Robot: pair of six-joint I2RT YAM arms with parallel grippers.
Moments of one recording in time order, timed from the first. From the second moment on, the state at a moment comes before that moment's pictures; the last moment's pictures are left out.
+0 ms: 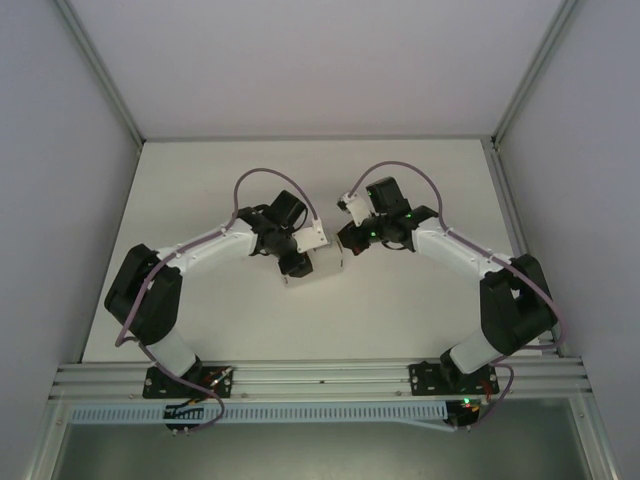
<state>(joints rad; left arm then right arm) -0.72 1.67 1.18 -0.68 0.22 0.51 0.54 1.54 1.06 -0.42 -0.47 -0.02</state>
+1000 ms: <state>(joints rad) -0.72 1.67 1.18 -0.68 0.21 0.51 0.54 1.43 0.76 0.03 -0.49 0.34</state>
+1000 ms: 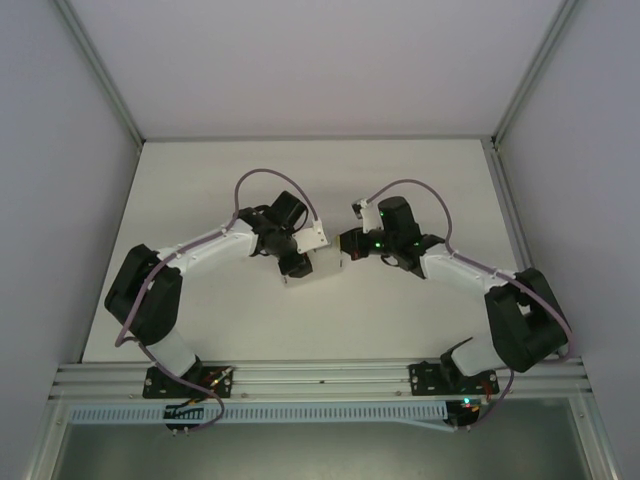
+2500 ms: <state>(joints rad) -0.72 1.31 1.05 -0.57 -0.02 0.14 0.78 1.36 0.69 0.08 0.05 0.45</state>
